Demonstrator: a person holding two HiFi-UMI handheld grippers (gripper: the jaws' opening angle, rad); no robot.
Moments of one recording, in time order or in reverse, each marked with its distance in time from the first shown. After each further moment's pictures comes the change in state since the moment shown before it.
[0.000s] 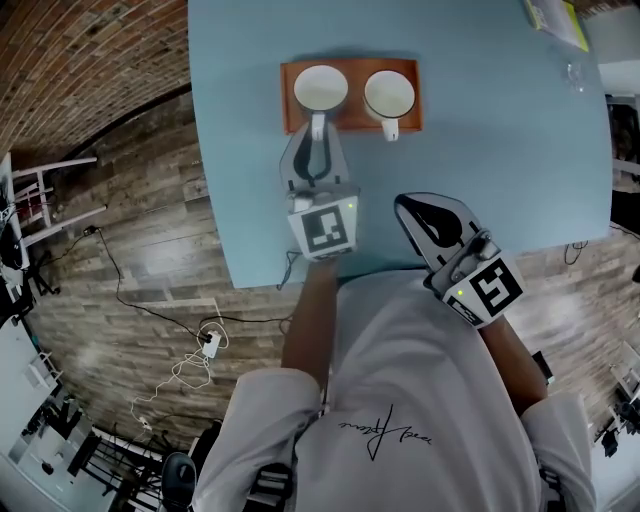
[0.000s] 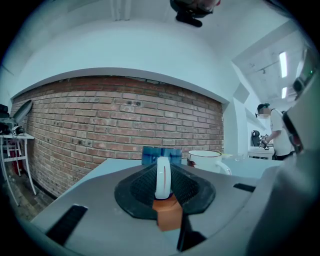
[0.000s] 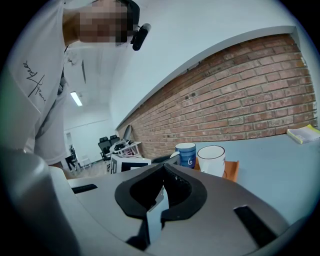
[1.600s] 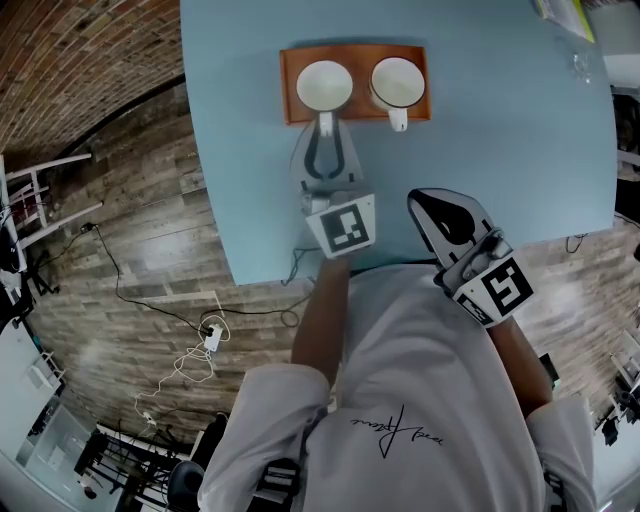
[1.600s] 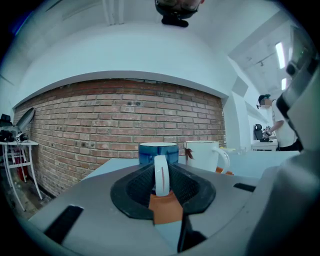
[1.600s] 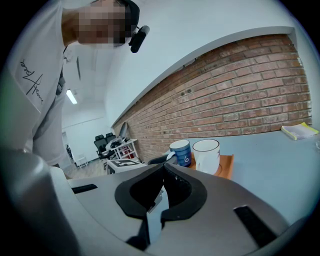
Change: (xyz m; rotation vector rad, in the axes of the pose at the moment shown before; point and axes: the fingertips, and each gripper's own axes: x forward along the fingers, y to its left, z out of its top) left arm -0.008 -0.006 -0.020 0.067 0.014 0.035; right arm -0.003 -0.005 -0.013 0.020 0.041 -0.047
